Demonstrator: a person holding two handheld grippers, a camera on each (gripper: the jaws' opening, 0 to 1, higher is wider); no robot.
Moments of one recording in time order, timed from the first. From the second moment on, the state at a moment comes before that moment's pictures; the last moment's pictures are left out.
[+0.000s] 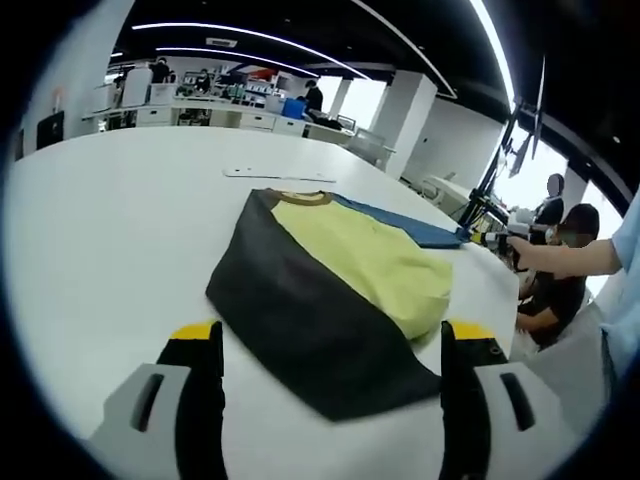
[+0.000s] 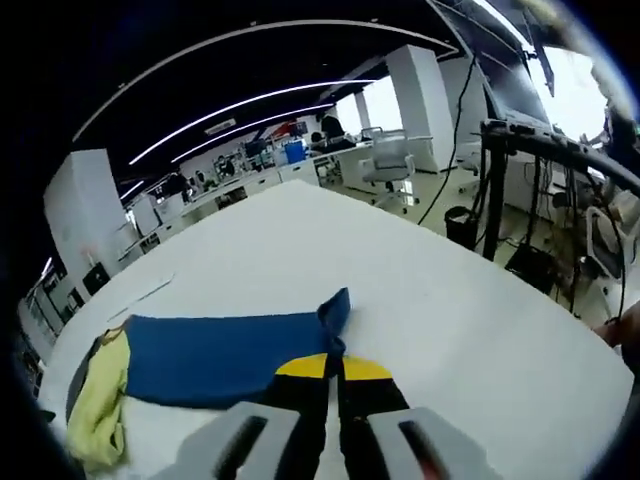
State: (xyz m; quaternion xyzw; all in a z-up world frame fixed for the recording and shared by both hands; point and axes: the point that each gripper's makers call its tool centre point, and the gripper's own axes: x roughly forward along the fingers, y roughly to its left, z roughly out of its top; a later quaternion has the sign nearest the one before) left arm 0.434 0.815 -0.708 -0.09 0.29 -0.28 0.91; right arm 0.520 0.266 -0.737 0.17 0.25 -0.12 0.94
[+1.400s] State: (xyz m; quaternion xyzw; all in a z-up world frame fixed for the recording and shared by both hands) left arm 0.433 0.819 -0.705 -0.10 0.28 -0.28 0.91; right arm 0.522 0.281 -0.743 0.08 0.26 0.00 0.96
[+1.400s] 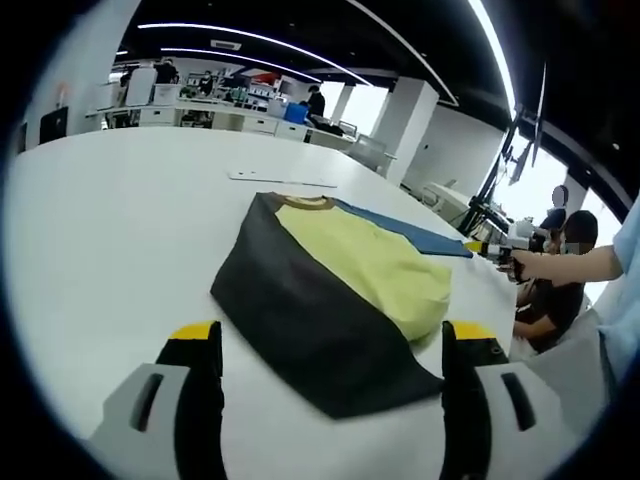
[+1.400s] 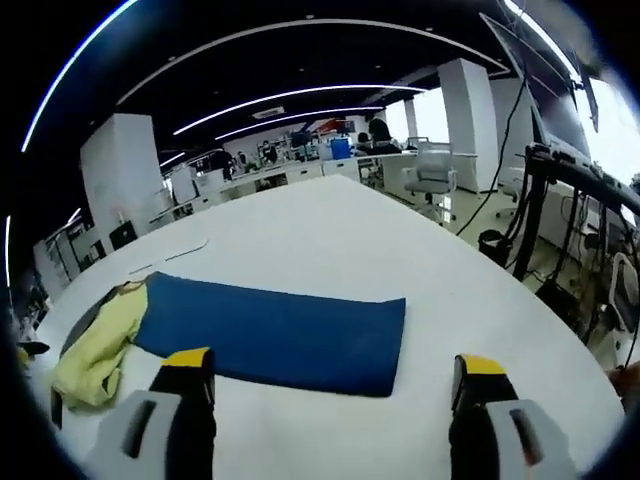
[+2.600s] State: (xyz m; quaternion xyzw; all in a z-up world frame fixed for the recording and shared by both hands) left arm 0.403 0.811 -0.712 -0.06 0.28 -0.30 0.91; right arm 0.498 0.410 -0.698 -0.07 0.27 0.28 0.92
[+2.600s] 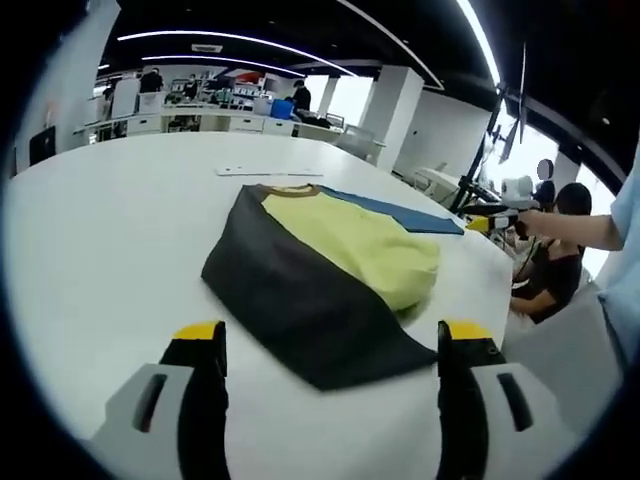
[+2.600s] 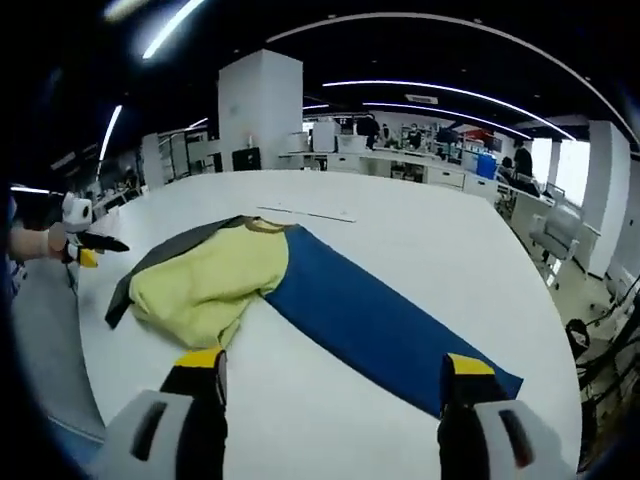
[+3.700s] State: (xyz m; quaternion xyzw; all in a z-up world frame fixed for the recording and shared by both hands) left arm 0.364 0.752 -0.730 0.13 0.25 -0.41 0.87; right arm 0.482 0.423 -0.694 -0.08 0.28 0.31 0.90
